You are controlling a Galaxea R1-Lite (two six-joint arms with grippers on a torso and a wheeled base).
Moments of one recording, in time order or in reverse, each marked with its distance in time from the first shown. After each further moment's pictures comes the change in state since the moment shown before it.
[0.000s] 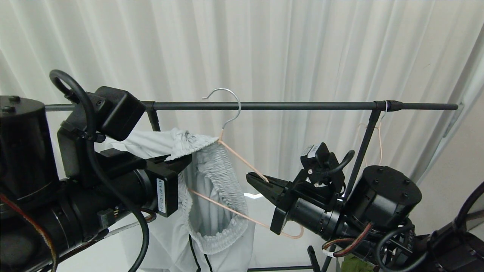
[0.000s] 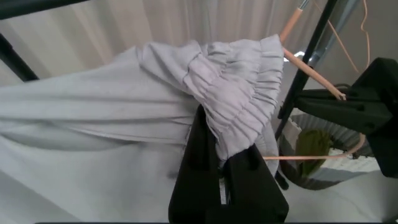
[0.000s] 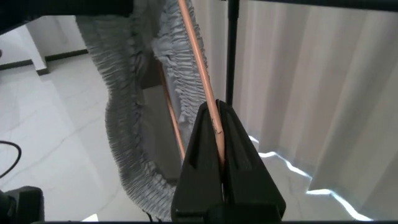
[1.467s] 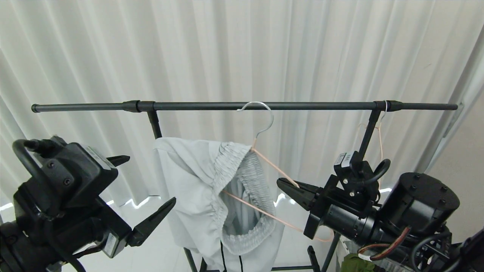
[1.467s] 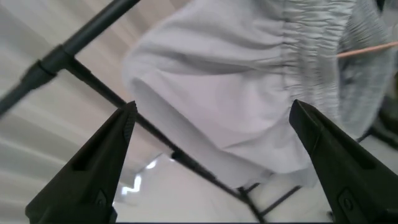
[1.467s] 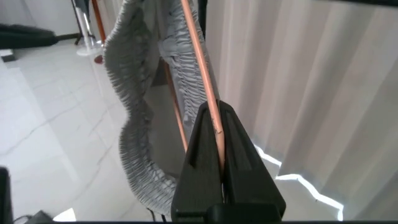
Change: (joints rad) left arm 0.143 -0.179 0.251 -0.100 -0.077 0.542; right arm -0.103 -0.075 0.197 -0.064 0.041 -0.045
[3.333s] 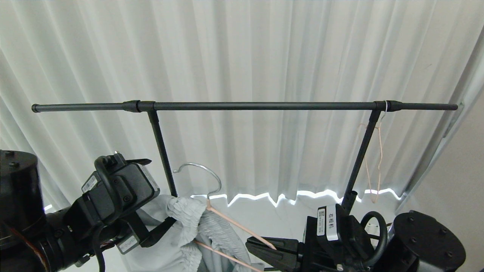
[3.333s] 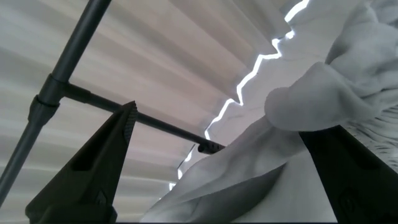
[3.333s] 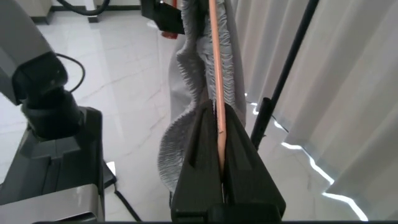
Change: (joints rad) left arm 0.062 0.108 -0.006 -0.001 -0.091 0.223; right arm 0.221 0.013 0.073 -0.023 0.091 -0.072
